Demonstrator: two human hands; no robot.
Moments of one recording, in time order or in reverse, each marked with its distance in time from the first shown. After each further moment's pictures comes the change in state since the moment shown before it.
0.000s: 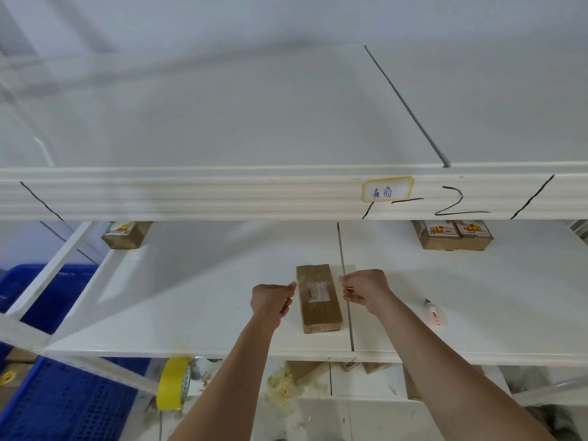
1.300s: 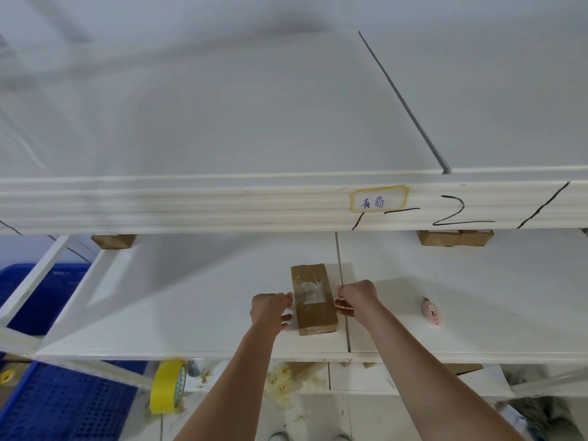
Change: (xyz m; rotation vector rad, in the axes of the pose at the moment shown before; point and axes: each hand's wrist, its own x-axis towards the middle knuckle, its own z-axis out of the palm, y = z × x) left_hand 0.008 -0.013 0.013 0.092 -0.007 -0.166; right_hand 0.015 0.023 0.017 -0.010 0.065 0.142
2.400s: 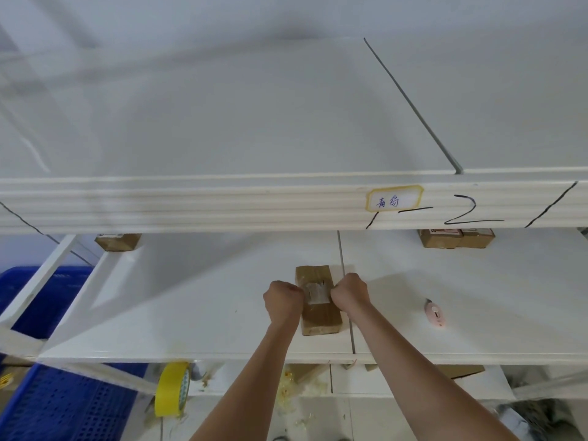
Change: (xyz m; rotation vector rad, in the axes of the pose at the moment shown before) left_hand -0.009 0.003 0.016 0.338 0.148 0.455; right_hand -0.030 -0.015 0.018 -0.620 0.051 -0.303
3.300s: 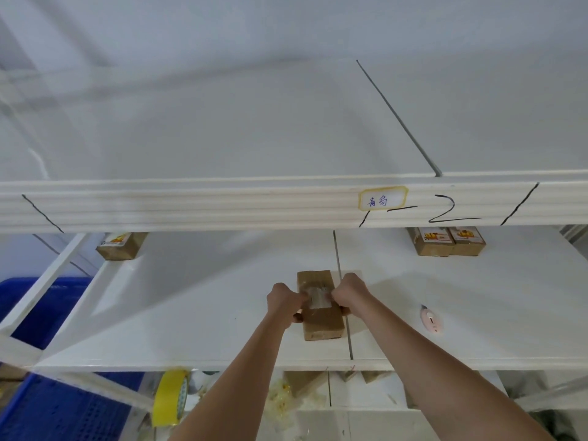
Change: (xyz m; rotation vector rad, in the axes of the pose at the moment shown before) left_hand 0.008 0.017 -0.006 0.012 -0.266 -0.136; right_hand -0.005 -0.013 -0.019 0.021 -0.115 0.048
